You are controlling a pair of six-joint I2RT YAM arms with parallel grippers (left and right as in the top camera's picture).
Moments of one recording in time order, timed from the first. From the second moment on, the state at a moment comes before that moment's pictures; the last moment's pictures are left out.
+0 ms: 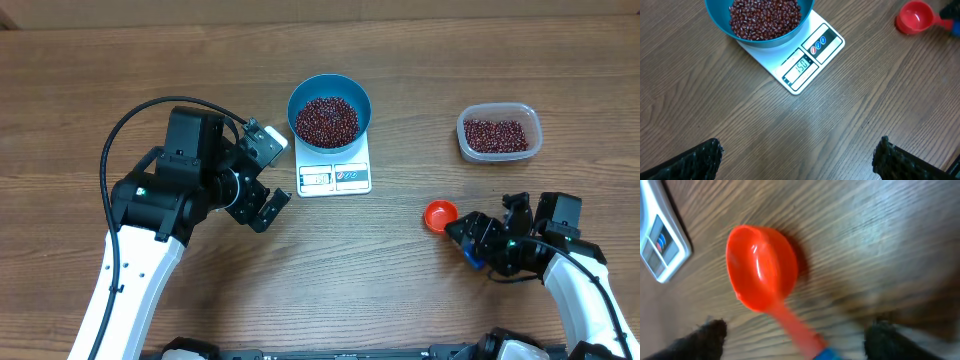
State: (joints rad) left arm -0.25 1.25 1.24 -1.02 0.30 0.42; right arm -0.33 1.23 0.51 -0.61 -0.54 0.20
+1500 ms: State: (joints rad) left arm -0.25 1.25 1.24 -1.02 0.30 0.43; right arm -0.33 1.21 1.14 -1.09 -0.52 0.20
